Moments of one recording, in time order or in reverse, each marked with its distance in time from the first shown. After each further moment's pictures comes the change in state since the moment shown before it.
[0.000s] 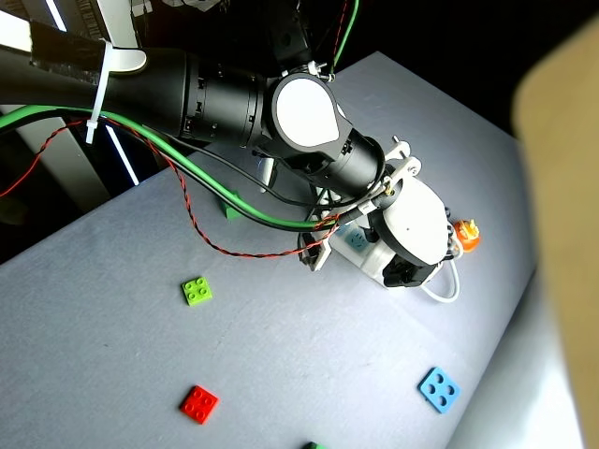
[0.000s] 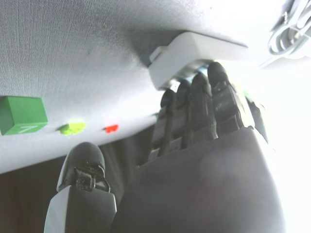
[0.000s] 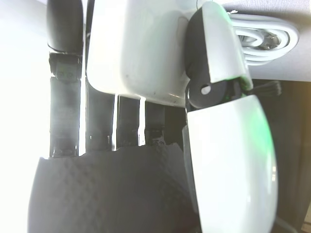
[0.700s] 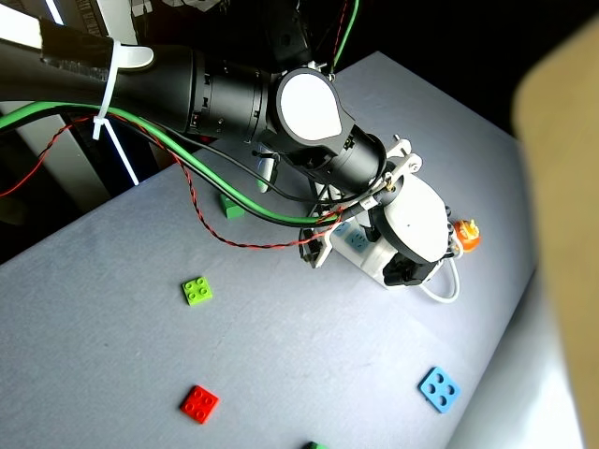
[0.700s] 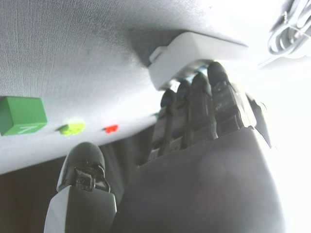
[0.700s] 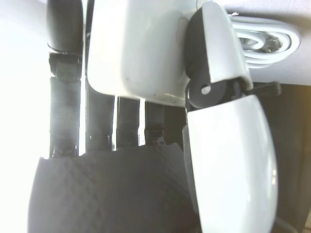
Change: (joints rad) left arm 0.002 0.000 0.000 0.000 -0.002 0.000; right arm -0.021 -0.041 0.018 -0.038 -0.002 0.021
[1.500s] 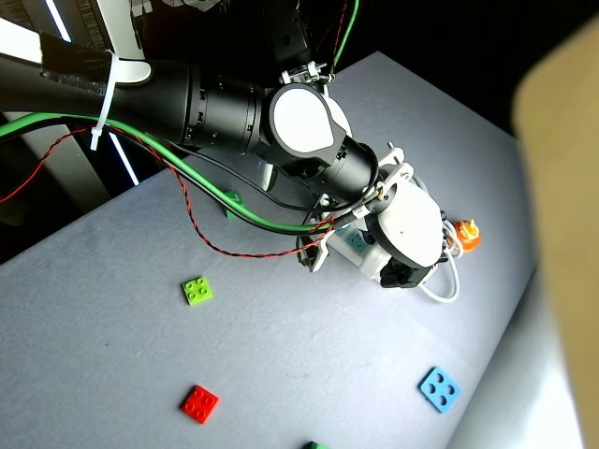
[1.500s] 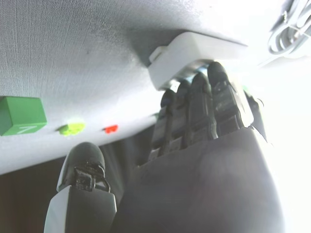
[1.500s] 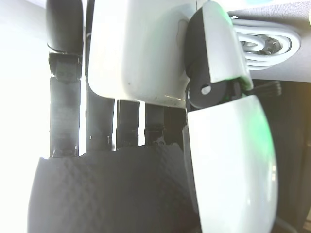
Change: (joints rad) left arm 0.000 0.000 0.000 -0.001 -0.001 0.000; right arm -0.013 0.014 0.001 -0.006 0.031 0.048
